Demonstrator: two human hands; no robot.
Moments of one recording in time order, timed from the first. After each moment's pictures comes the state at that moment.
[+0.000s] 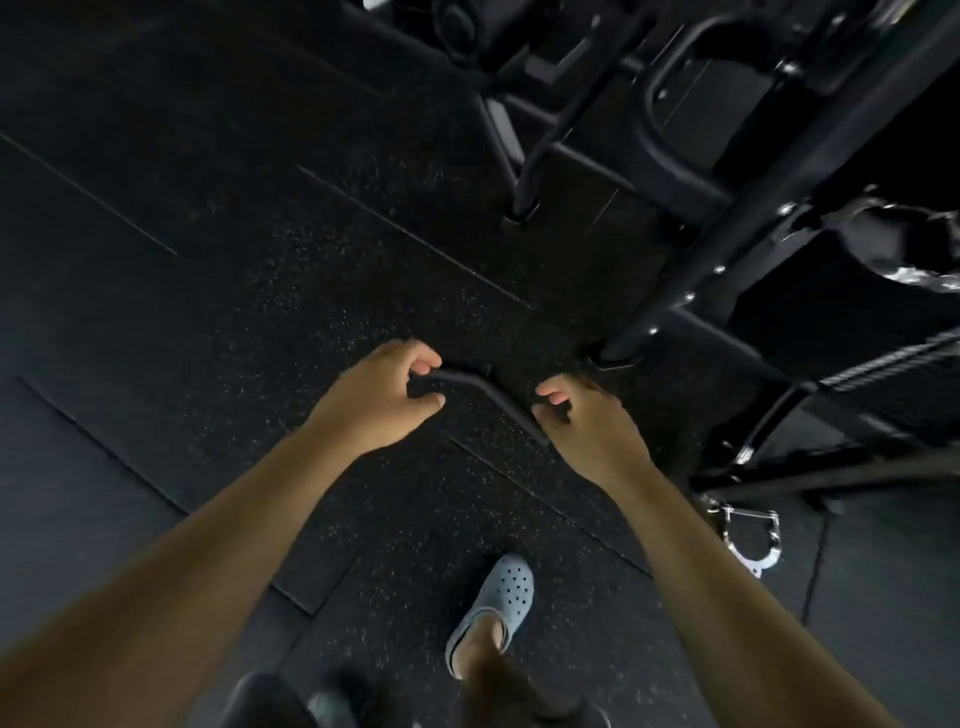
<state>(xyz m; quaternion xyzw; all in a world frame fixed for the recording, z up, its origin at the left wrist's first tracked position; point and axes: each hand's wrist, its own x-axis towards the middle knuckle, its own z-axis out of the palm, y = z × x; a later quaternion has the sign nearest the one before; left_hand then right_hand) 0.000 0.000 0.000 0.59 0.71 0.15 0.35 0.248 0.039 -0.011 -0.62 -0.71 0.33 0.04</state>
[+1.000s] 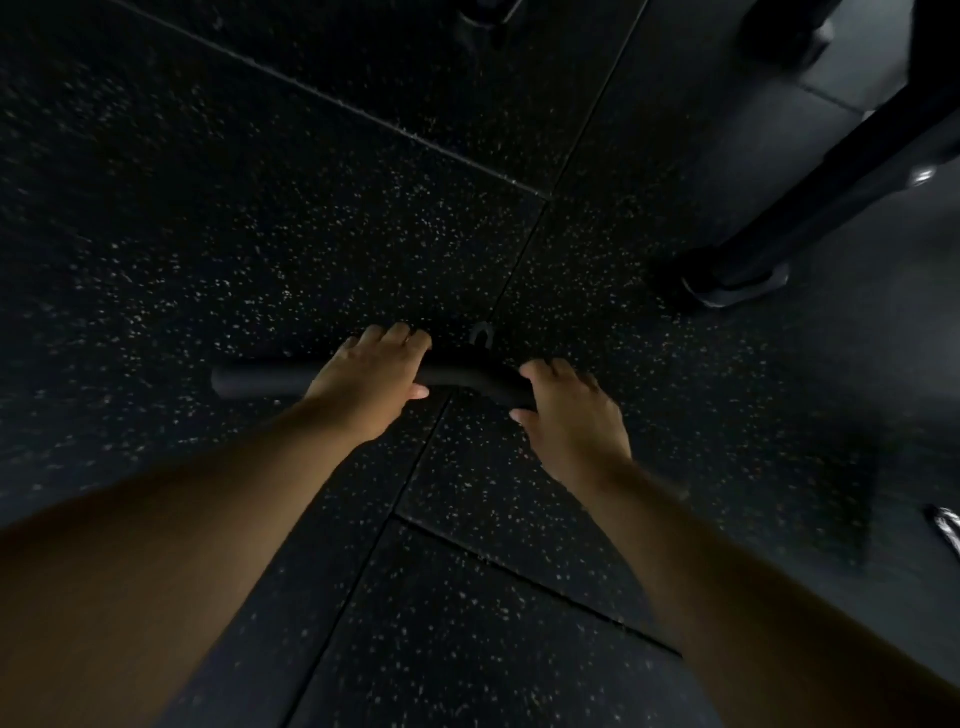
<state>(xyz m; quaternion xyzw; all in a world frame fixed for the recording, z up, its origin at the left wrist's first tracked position) 0.003 0.263 -0.572 0.78 0.60 -0.07 0.15 0.220 0.242 -0.551 -0.65 -0.74 0.18 -0.05</state>
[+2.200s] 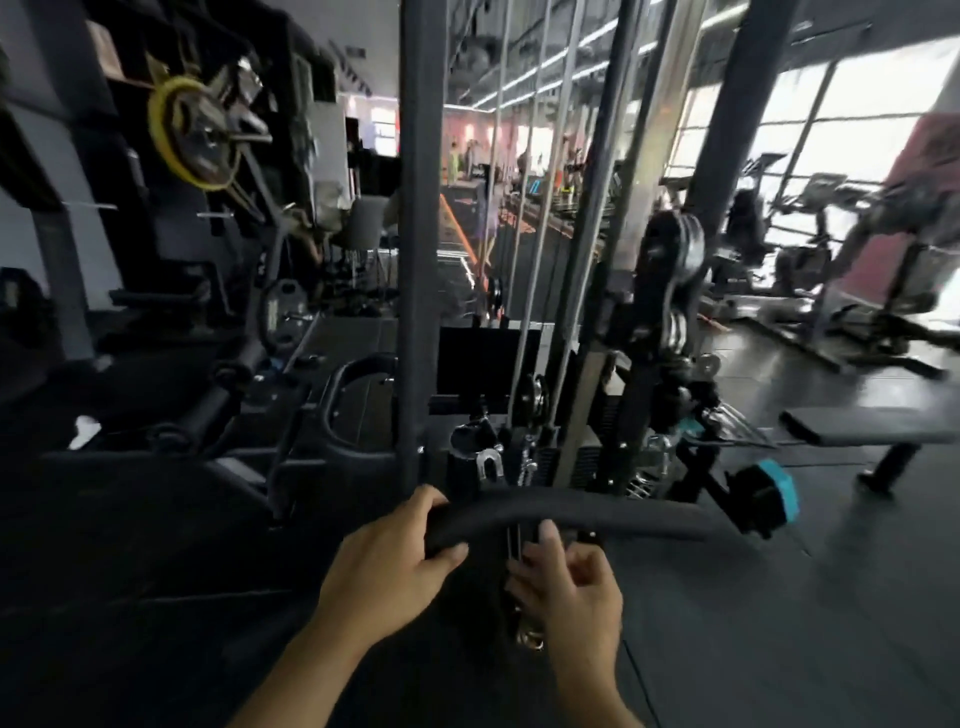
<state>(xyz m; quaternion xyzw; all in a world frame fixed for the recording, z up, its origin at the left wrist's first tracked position) 0.201 -0.109 0.359 0.85 0.44 0.21 0.21 0.358 -0.200 0.313 -0.61 -0.16 0.30 0.71</state>
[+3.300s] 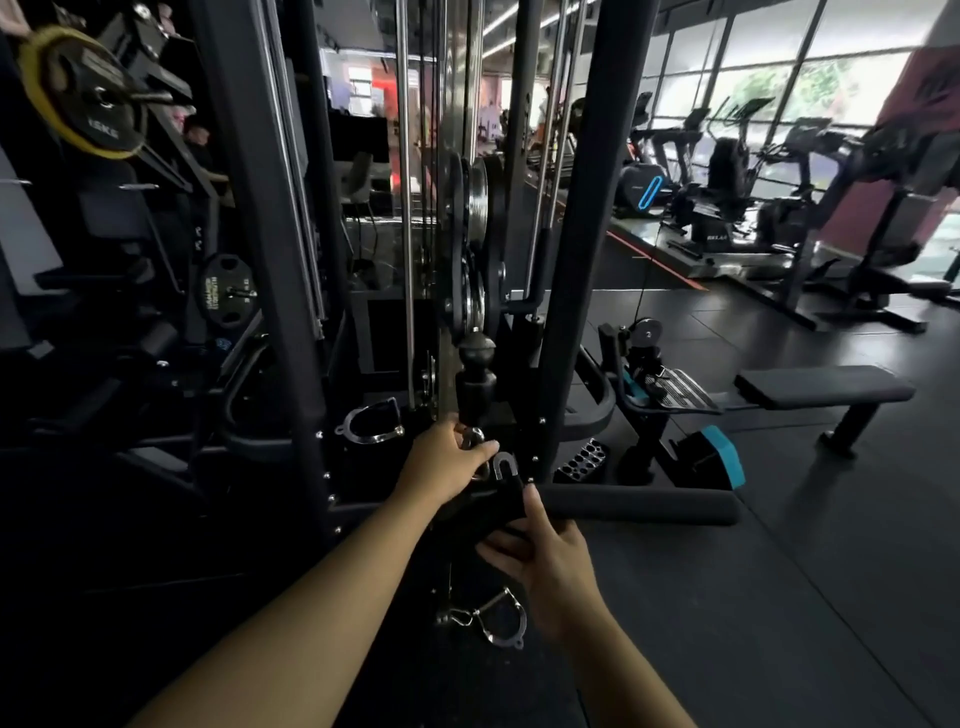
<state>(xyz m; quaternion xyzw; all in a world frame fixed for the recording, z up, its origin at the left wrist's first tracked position) 0.544 -0.081 0.335 0.75 0.47 0.25 0.39 0.631 -0.220 0.288 -0.50 -0.14 0.48 0.71</state>
